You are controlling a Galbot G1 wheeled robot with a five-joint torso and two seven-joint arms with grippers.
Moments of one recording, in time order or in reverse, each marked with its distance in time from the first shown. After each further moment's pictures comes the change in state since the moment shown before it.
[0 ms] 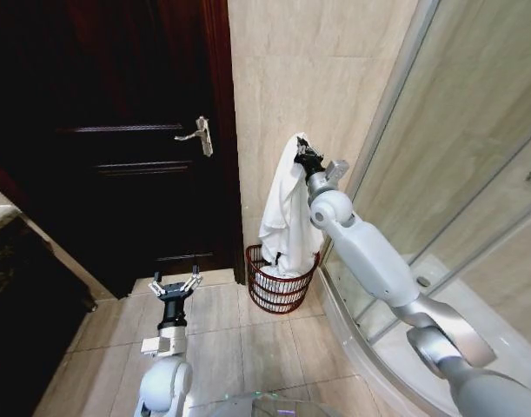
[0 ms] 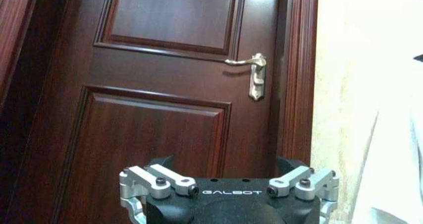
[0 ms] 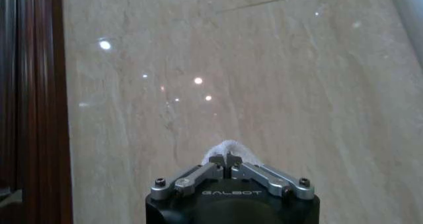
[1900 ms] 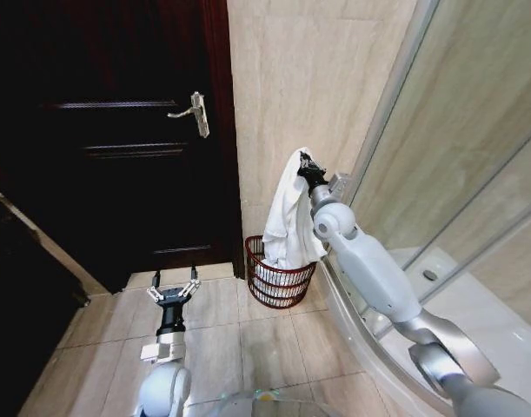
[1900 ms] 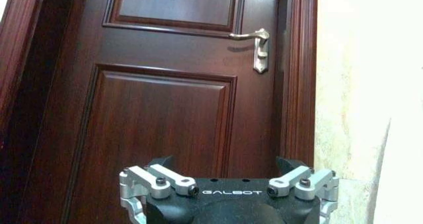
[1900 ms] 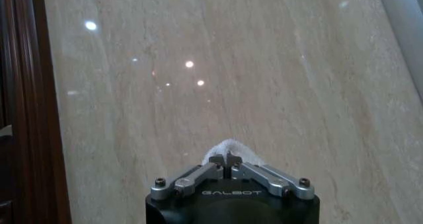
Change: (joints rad) left arm 0.018 0.004 -0.011 0.022 0.010 -0.039 -0.002; right arm -0.082 0.018 0.040 0.015 -0.009 -0.018 -0.001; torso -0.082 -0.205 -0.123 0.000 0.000
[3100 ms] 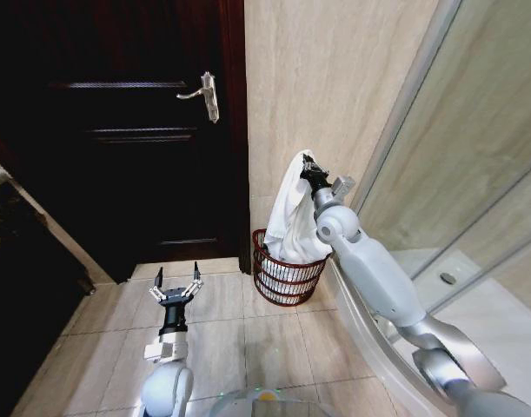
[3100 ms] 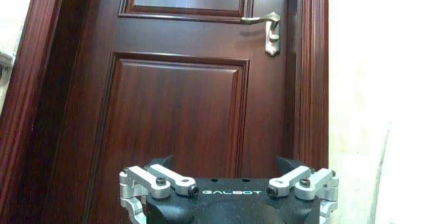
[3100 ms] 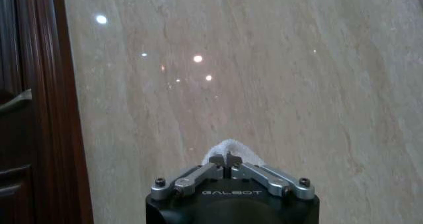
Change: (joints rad) left arm 0.000 -0.011 0.007 0.003 0.031 0.006 -0.001; right arm -0.027 -0.019 0.022 0.016 -0.003 -0.003 -0.011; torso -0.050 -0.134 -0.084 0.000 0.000
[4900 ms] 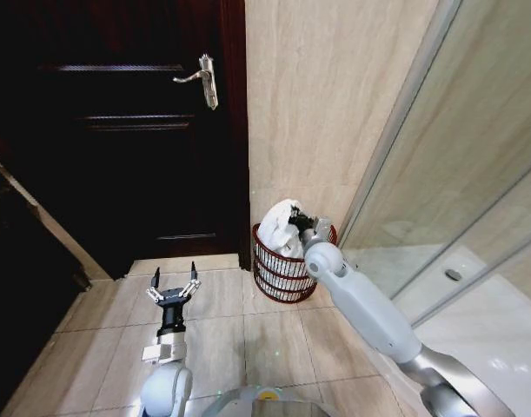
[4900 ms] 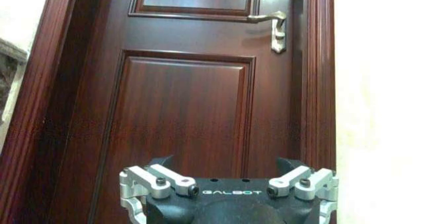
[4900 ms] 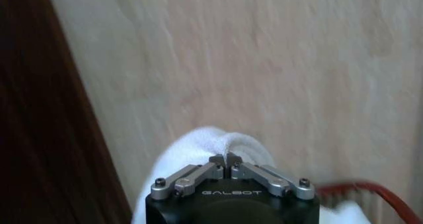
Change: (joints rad) left arm -0.006 0.000 -0.010 0.007 -0.012 -0.033 -0.007; right arm -0.200 -0.001 -0.096 0.052 0.100 -0.236 0.246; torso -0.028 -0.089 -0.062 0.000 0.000
